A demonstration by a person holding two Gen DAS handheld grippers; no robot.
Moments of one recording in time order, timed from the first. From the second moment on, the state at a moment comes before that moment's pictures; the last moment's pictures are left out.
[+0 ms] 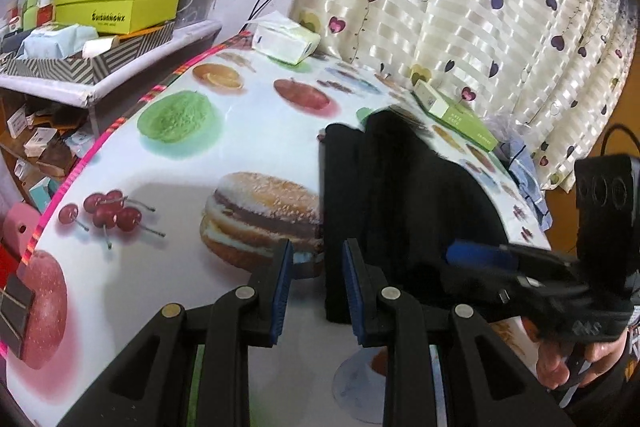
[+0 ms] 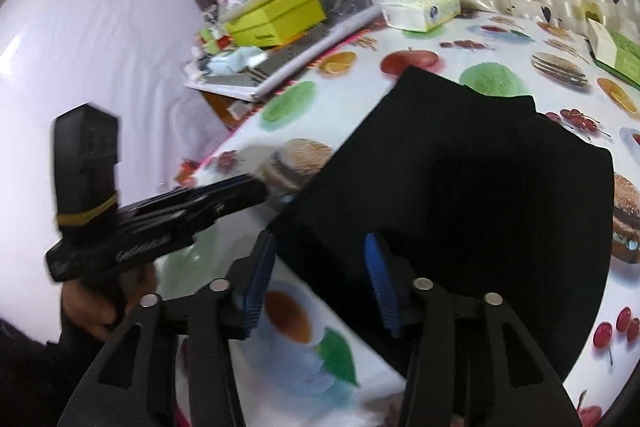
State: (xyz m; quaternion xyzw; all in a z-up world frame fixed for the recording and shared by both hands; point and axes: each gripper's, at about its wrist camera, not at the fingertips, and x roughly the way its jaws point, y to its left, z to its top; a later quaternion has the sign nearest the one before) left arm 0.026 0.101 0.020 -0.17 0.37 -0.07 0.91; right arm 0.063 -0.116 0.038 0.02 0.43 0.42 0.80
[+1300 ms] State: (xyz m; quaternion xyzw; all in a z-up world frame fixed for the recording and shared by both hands) left arm 0.066 0.018 0.021 0.00 0.38 -0.06 0.92; right arm 0.075 -0.195 0.014 0.07 0.42 0.30 0.86
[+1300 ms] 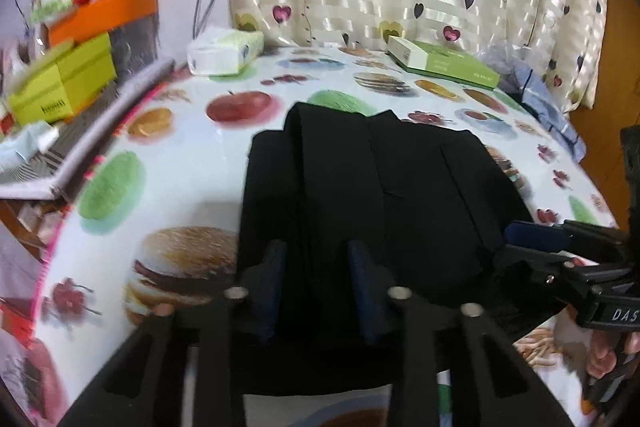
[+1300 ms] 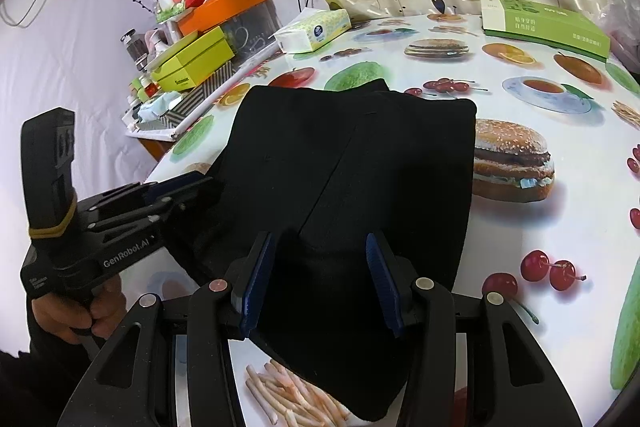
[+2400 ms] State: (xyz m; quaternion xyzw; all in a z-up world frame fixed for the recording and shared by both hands) left arm 0.050 0.039 0.024 -0.02 0.37 -0.06 0.93; right arm 0.073 -0.185 0.021 0.04 0.42 0.30 0.86
